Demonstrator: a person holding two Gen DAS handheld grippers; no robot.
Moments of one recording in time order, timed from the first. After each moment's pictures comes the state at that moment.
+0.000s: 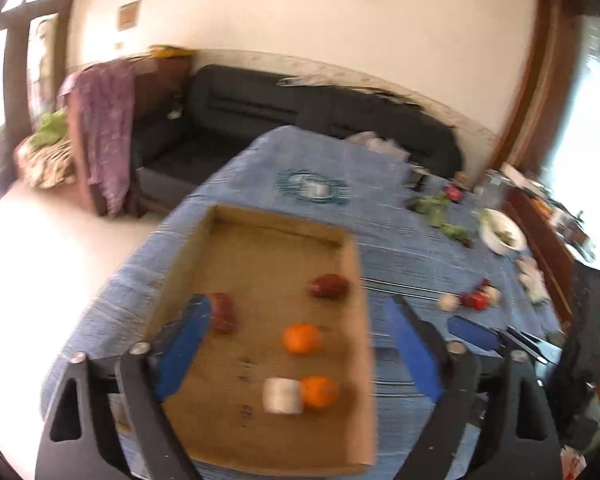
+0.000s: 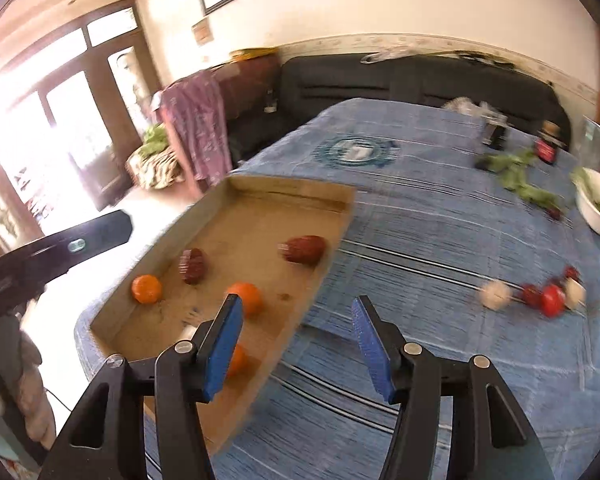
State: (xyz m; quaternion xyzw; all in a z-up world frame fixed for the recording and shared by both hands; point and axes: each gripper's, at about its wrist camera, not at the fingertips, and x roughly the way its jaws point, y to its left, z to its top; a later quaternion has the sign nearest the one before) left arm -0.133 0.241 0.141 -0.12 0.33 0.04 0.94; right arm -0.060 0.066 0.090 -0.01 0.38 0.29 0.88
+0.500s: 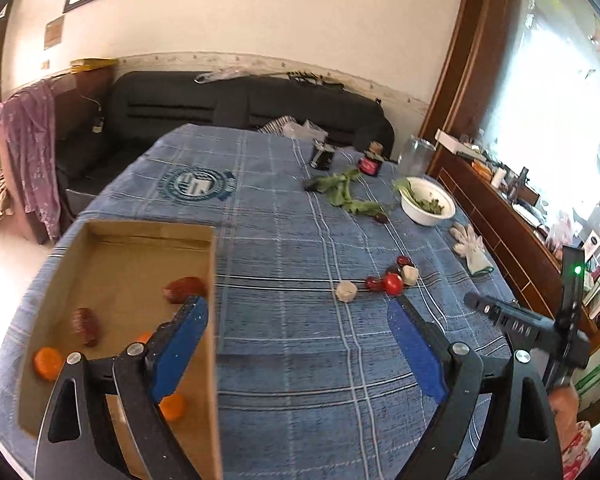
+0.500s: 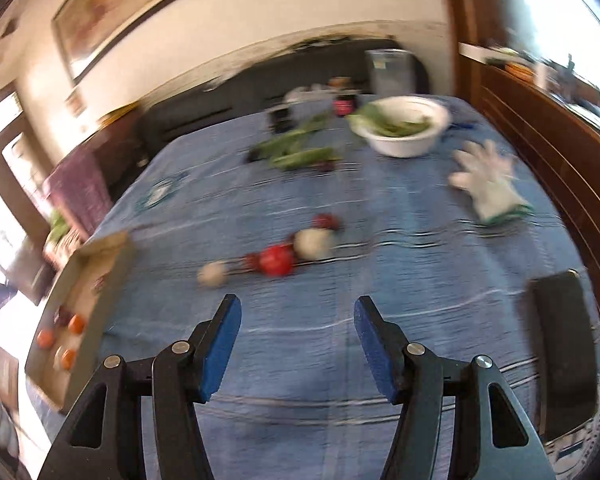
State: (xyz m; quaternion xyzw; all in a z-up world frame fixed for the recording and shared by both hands) left arm -0.083 0.127 0.138 -0.09 0.34 -0.06 0.93; right arm -0.024 -0.168 0.080 0.10 0.40 0.09 0.91
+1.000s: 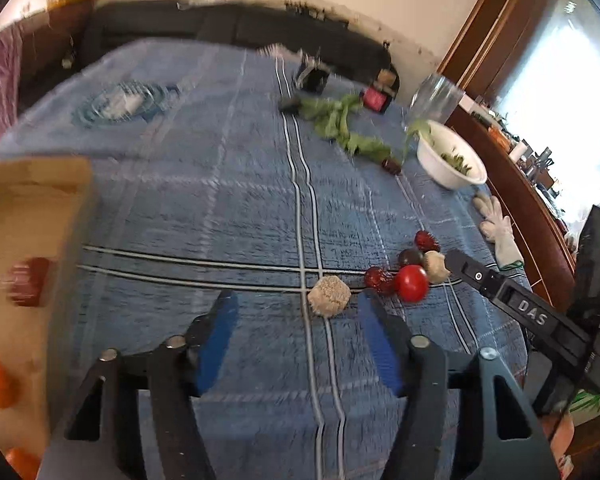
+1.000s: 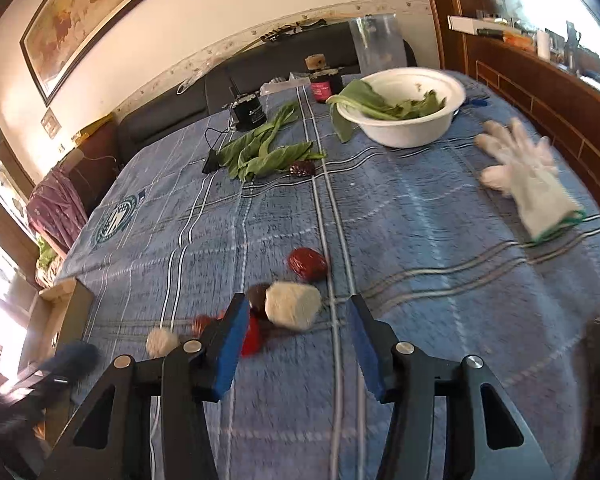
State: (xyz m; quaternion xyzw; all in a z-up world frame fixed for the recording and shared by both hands) left arm 0.045 0.077 0.029 -0.14 0.44 -0.09 0.88; right arm 0.069 -0.150 0.030 0.14 0.41 0.09 0.90
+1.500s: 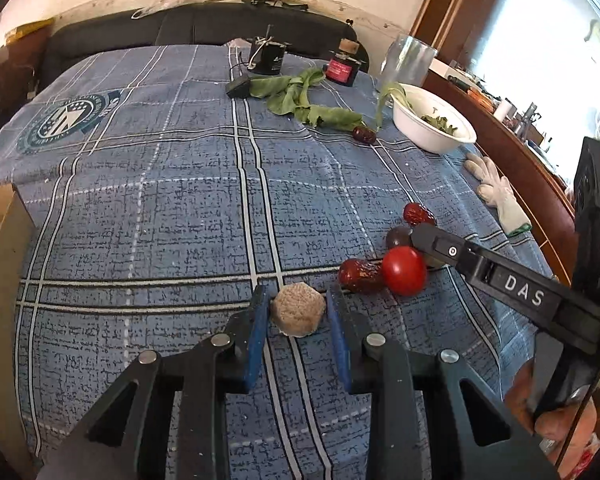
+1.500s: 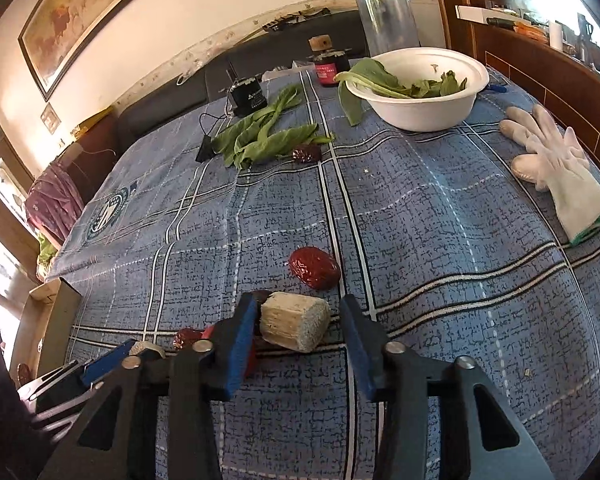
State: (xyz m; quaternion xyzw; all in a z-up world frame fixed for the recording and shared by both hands) left arm 0.060 0.040 0.009 -0.07 0.44 -0.13 0.89; right arm 0.080 -0.144 0.013 0.13 0.42 0.09 0.89
